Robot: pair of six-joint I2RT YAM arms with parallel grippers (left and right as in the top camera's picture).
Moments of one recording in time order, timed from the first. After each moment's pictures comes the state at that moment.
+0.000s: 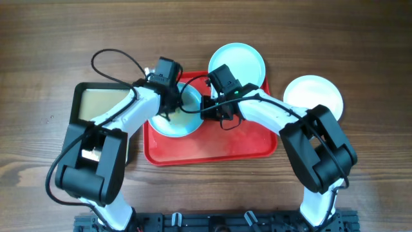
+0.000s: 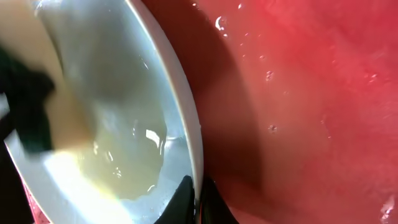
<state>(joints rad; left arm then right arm) -0.33 1.84 1.09 -0.48 -0.11 -0.63 0.58 1.99 1.19 -0.36 -0.35 0.61</state>
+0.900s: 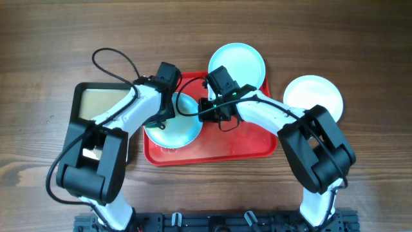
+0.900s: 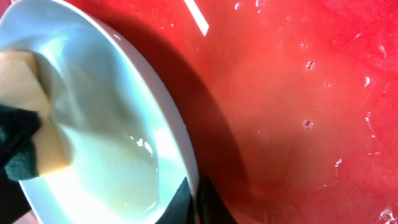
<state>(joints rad) -0.34 1.85 1.13 -0.81 -0.29 -0.59 0.59 2.00 1.19 -0.36 -0.37 0.57</state>
